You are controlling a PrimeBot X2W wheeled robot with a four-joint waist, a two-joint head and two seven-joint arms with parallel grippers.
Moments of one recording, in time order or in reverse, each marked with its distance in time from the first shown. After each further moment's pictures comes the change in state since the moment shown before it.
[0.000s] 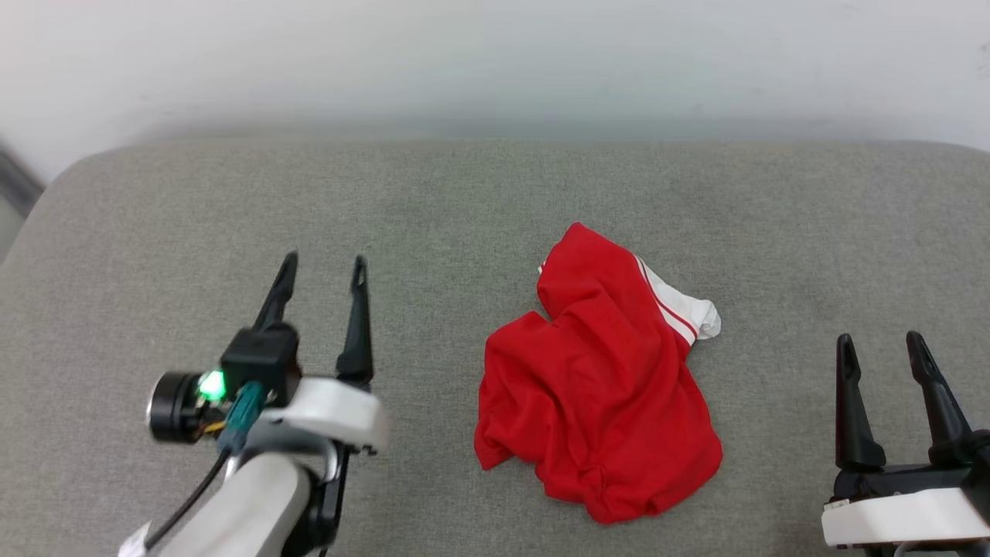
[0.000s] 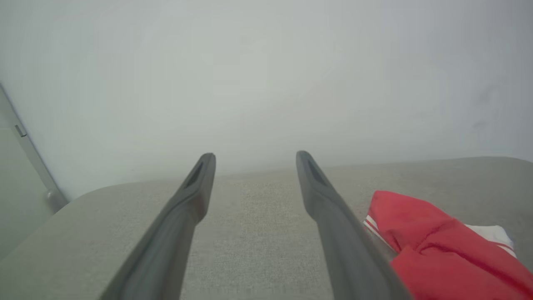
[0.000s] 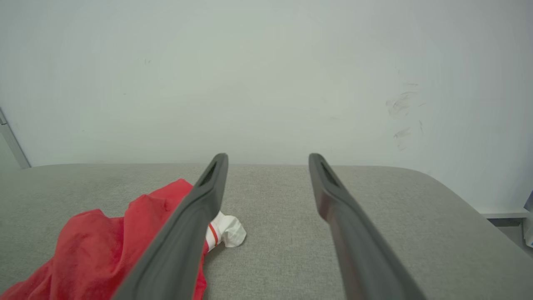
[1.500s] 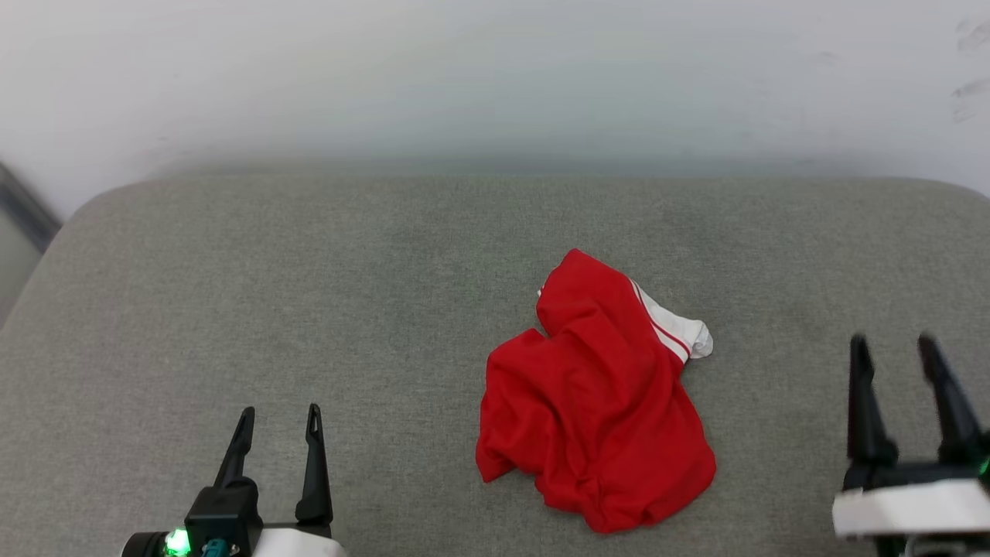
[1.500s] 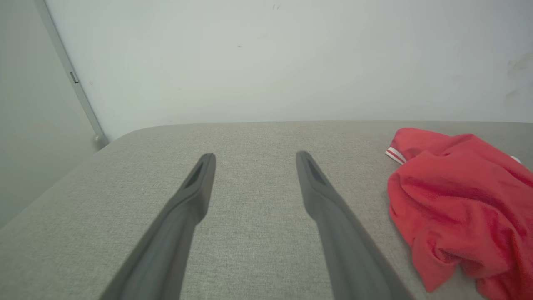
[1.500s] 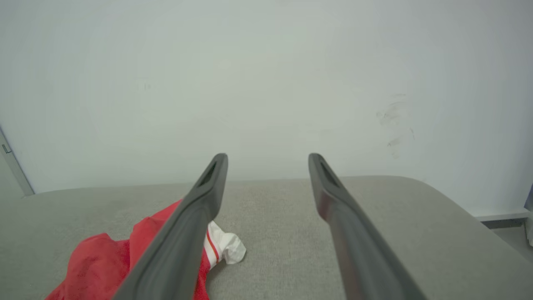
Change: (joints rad) left arm 0.507 -0.334 0.588 -0.042 0.477 -0.360 -0.002; right arm 0.035 0.000 -0.018 0.040 0.063 0.000 0.000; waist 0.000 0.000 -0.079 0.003
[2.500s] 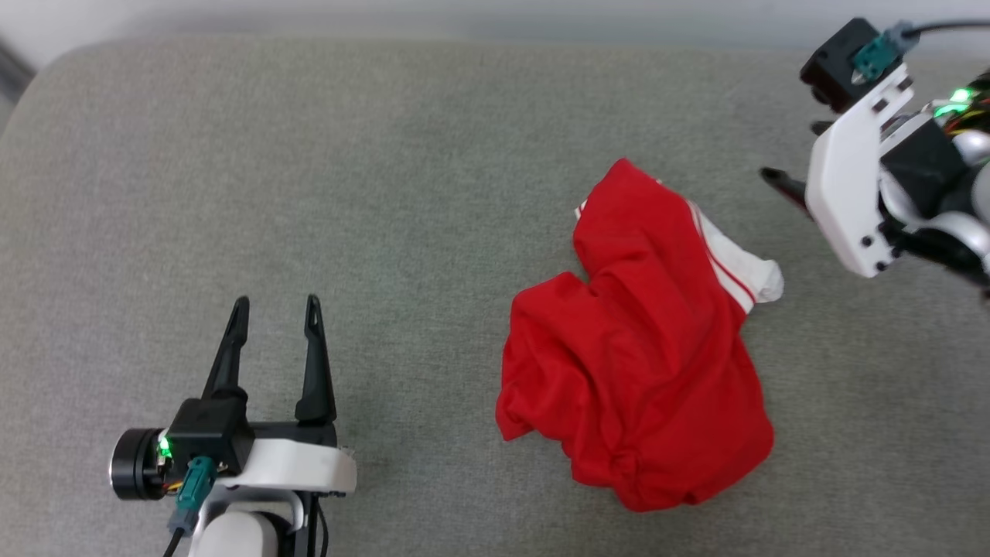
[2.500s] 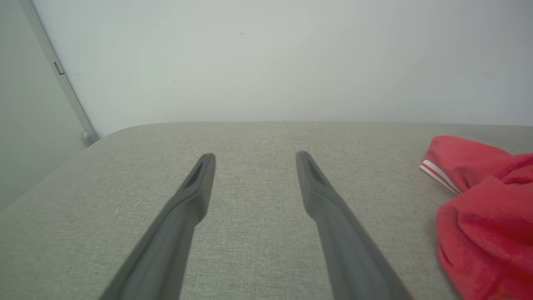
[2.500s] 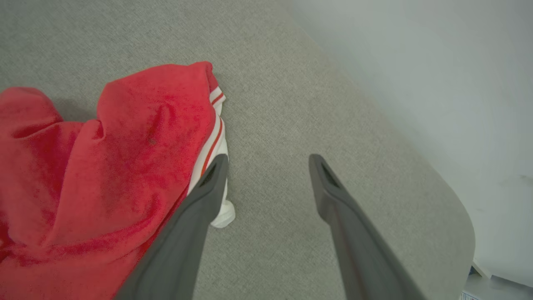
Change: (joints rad) left arm -0.175 -0.045 0.044 -0.038 0.025 -0.051 0.000; right arm -1.086 -0.579 0.932 0.303 0.487 0.000 0.938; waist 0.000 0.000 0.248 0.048
